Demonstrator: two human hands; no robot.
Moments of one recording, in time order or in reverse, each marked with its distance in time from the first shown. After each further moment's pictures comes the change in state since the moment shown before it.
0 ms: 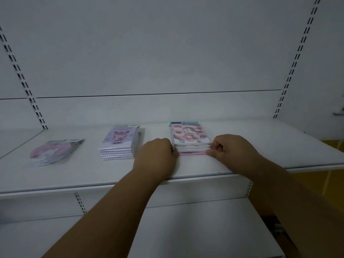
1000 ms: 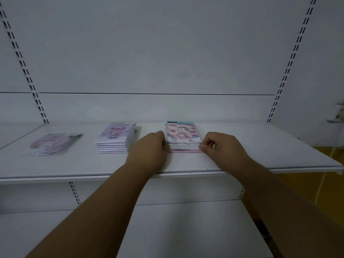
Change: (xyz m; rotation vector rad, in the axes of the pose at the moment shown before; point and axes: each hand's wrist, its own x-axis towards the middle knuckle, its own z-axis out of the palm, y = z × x) left_hand -0.006 0.007 -0.008 -0.071 0.038 -0.011; right_hand -0.005 0.007 0.003 0.134 0.146 -0.032
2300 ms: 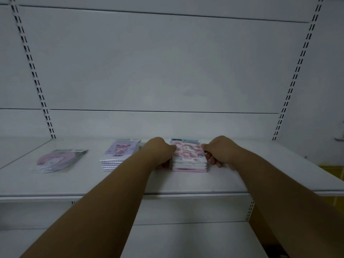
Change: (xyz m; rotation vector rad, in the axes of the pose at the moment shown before) left_hand 0.065 0.001 -0.006 -0.341 -0.254 -0.404; right_hand 0.067 -0.014 -0.008 0.306 -0.253 0.497
